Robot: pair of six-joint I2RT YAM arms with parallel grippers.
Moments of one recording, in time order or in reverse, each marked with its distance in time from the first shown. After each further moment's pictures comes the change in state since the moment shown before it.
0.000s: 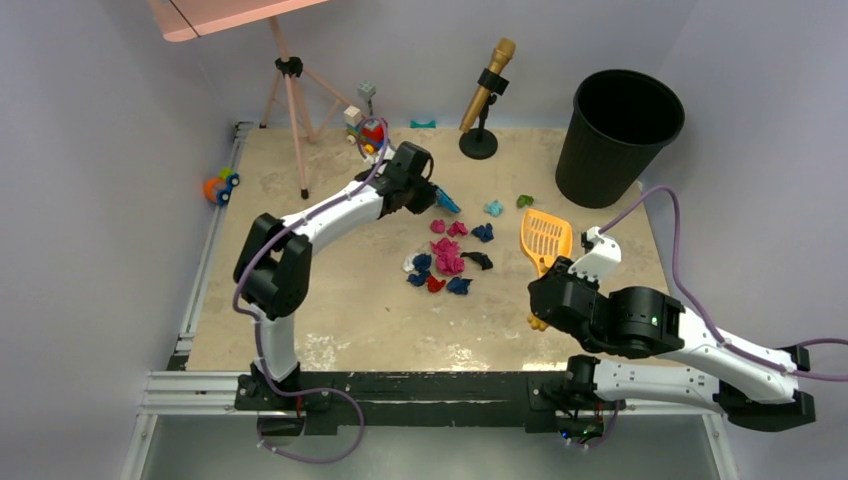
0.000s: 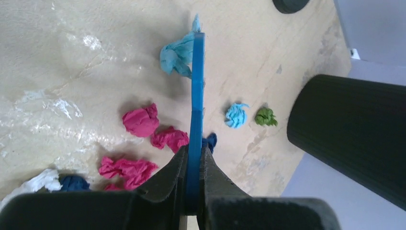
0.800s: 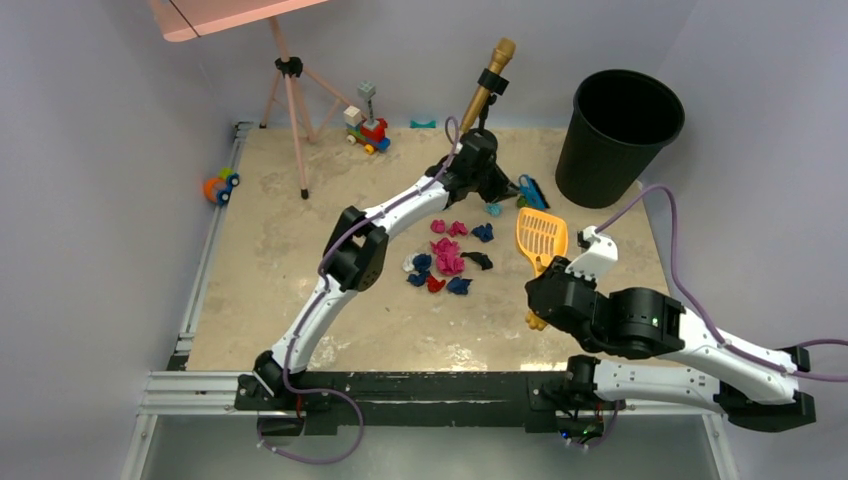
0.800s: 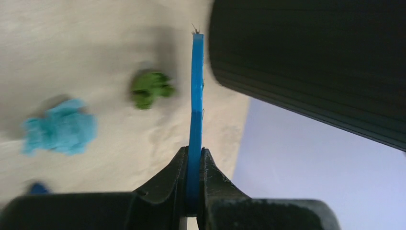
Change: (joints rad) left arm -0.112 0.582 0.741 0.183 0.376 0.078; right arm 0.000 -0.005 -0.010 0.050 -0.008 -0.056
